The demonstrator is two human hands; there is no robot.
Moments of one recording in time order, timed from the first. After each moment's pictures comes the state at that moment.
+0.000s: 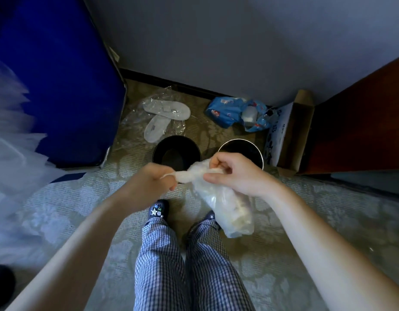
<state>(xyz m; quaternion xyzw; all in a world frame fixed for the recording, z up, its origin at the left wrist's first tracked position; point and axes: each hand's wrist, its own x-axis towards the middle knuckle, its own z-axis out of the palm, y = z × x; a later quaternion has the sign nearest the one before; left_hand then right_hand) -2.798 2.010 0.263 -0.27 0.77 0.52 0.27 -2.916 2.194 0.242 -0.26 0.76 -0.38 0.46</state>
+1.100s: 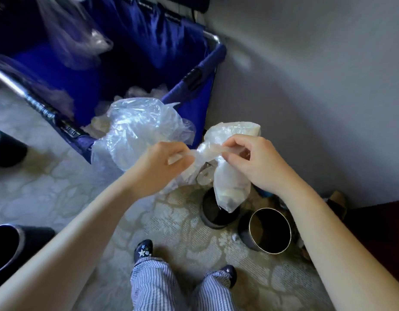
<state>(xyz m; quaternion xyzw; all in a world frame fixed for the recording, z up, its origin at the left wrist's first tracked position) -2.681 1.914 0.495 -0.27 0.86 0.43 -0.06 -2.848 2.052 0.506 -0.48 0.77 -0.35 0.26</state>
